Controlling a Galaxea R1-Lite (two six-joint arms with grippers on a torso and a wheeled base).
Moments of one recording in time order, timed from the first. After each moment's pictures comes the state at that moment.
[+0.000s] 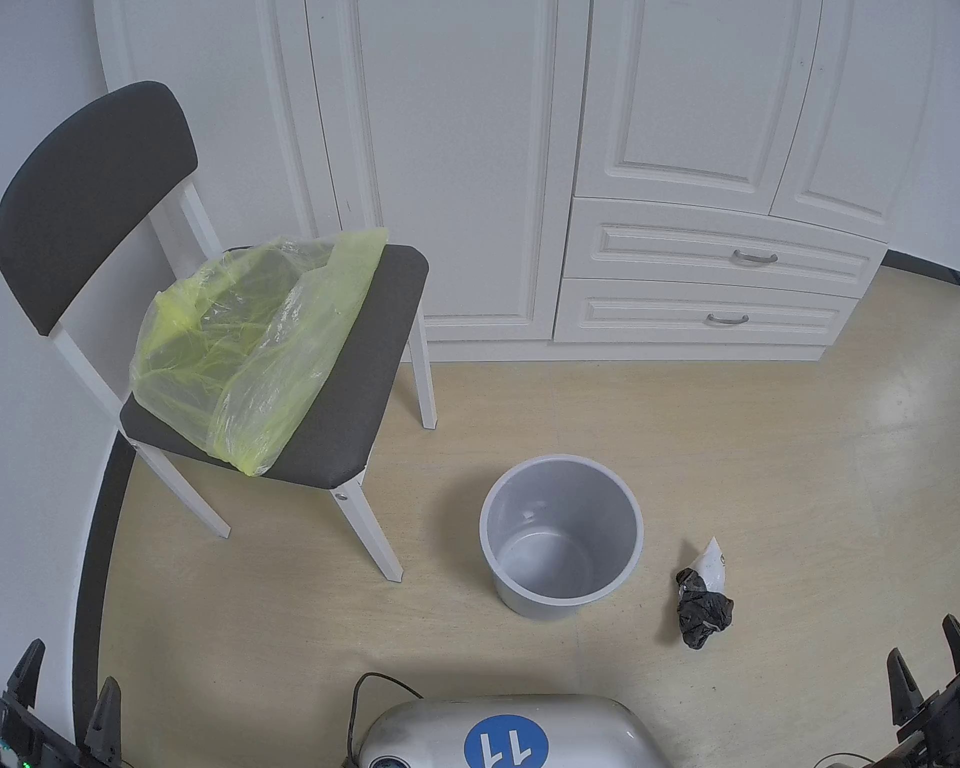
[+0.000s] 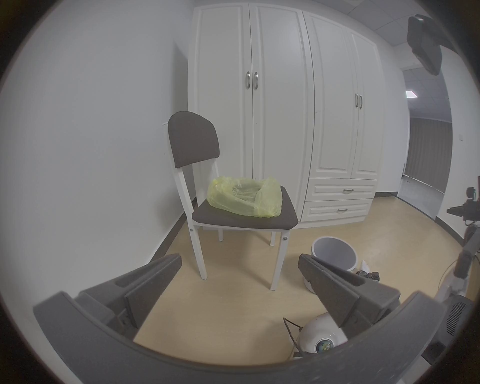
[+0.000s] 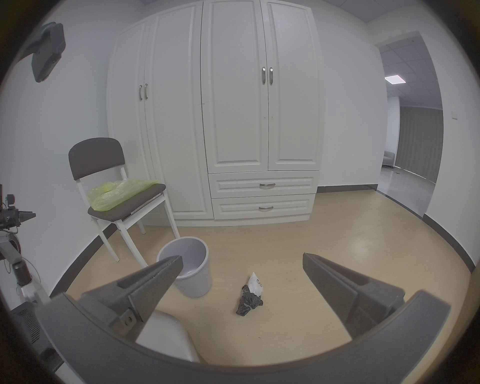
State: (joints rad) left arm 0.00 0.02 -0.02 0.00 0.00 0.00; right arm 0.00 0.02 -0.02 0.00 -0.02 0.02
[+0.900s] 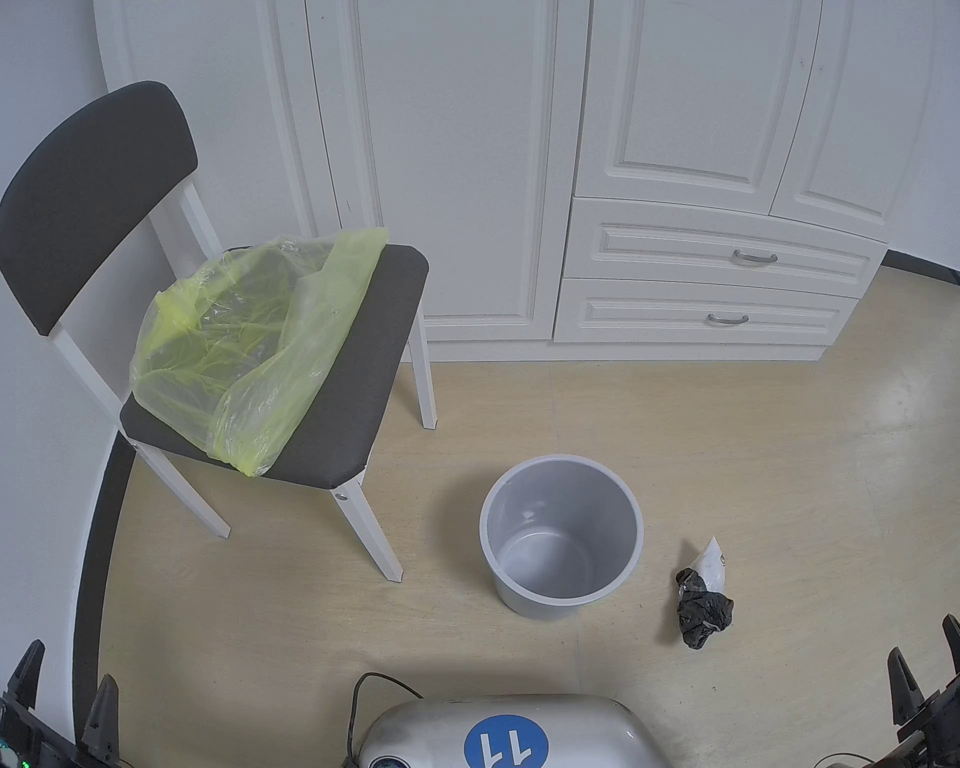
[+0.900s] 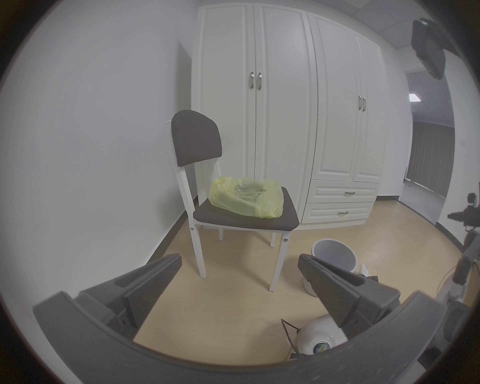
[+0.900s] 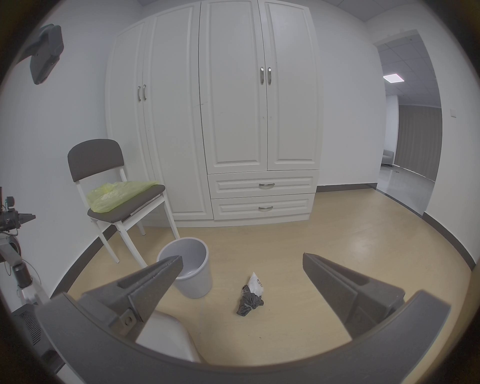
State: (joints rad) left arm 0.00 0.02 -0.02 0.00 0.01 -0.02; right arm 0.00 0.02 -0.02 0.00 -0.02 0.03
